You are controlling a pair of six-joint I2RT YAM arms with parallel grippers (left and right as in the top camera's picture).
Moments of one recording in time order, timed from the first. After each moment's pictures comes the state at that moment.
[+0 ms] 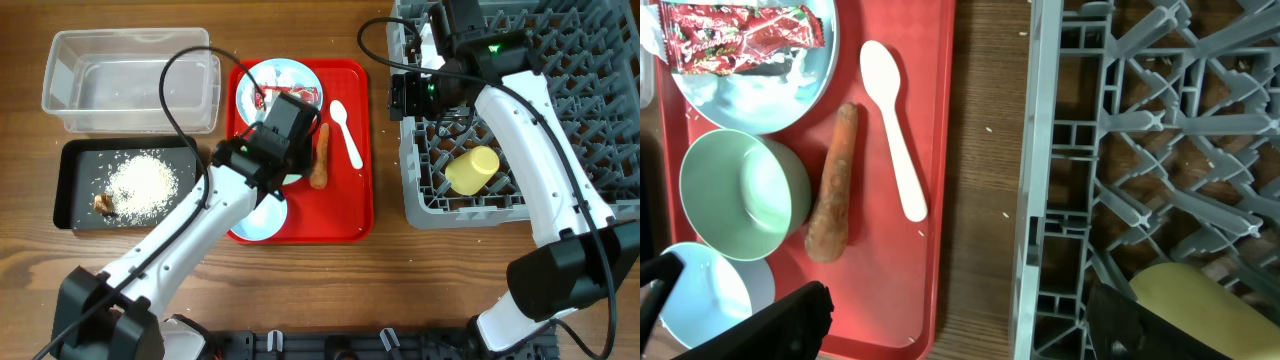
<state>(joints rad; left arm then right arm) -0.55 1.54 1.17 -0.67 -0.19 -0.41 0.26 1.80 1.76 -1.22 -0.13 0.21</state>
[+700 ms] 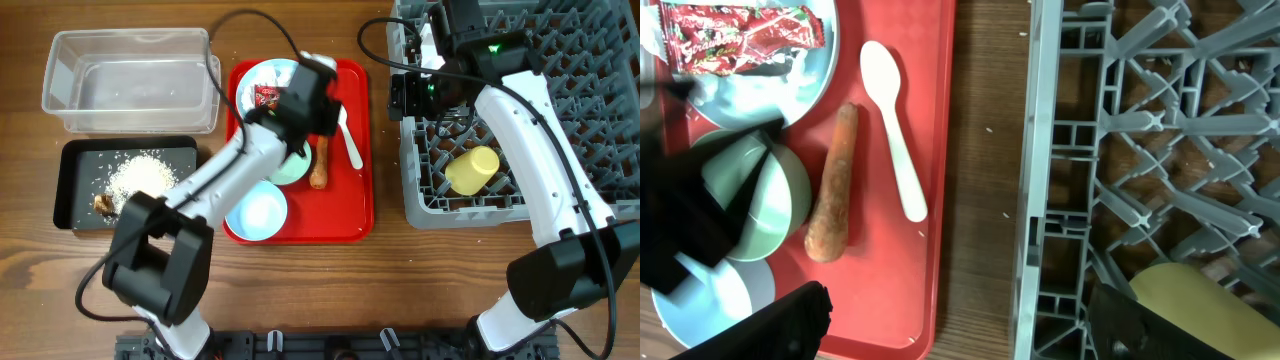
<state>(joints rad) -0.51 1.85 1.34 -0.35 -0.13 -0.19 0.26 1.80 1.76 -1.22 -0.13 0.21</state>
